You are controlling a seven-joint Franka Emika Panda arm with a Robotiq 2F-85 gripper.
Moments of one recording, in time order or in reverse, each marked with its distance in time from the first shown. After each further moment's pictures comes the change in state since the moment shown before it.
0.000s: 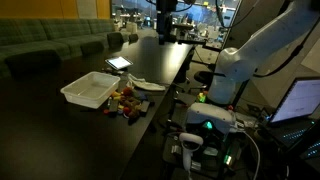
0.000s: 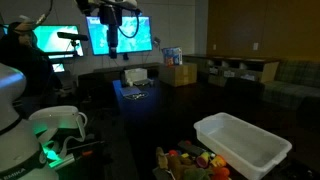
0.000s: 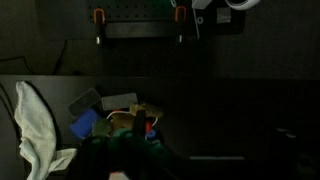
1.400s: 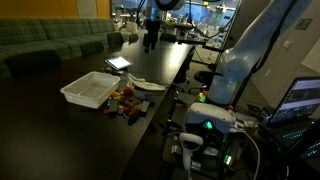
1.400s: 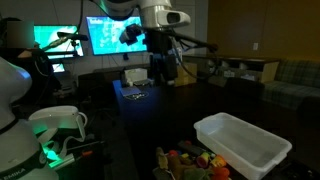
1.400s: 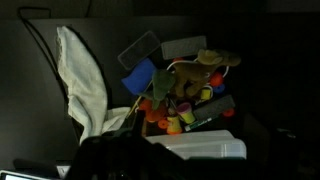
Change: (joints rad) arm -0.155 0.303 -0.248 -0.056 -0.222 0.520 -0.253
